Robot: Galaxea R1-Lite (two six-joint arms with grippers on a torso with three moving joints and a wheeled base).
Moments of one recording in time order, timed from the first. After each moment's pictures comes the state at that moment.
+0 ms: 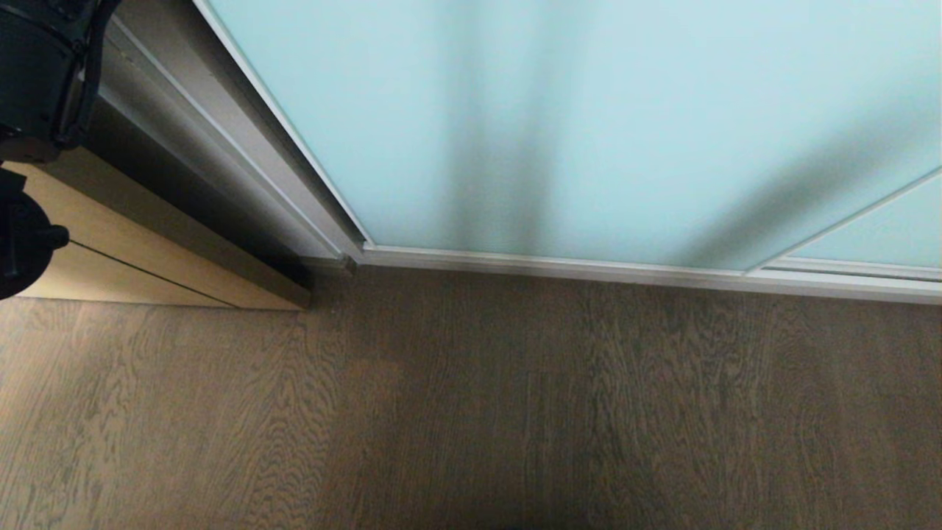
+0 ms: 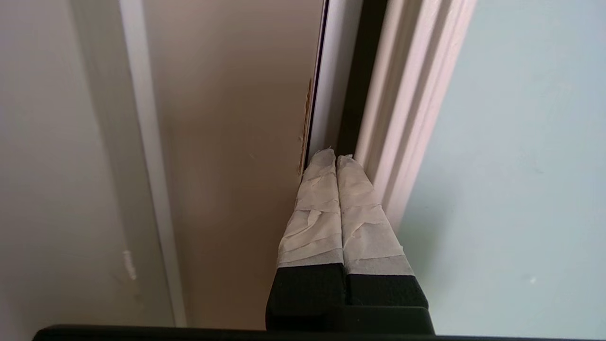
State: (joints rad) left arm -0.16 1.60 -1.25 -1.27 0.12 0.02; right arm 0.00 0.00 0.00 0.00 0.00 -0.01
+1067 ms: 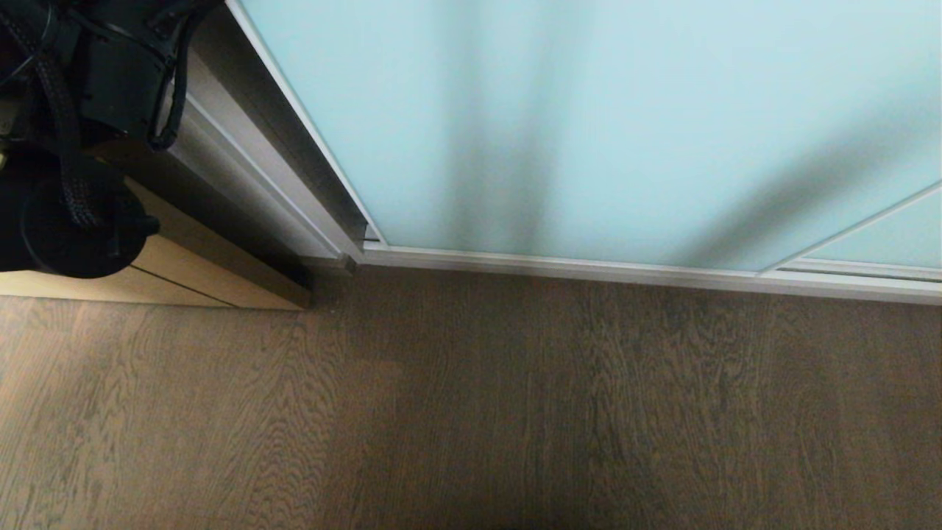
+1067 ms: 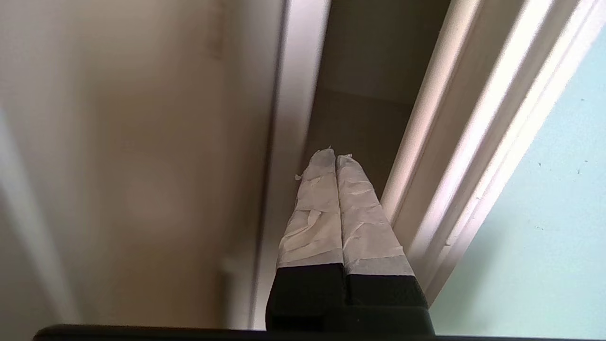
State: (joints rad) left arm -0.23 1.73 -1.37 -1.28 0.13 0.02; right arm 0.00 0.00 0.00 0.00 0.00 -0.01
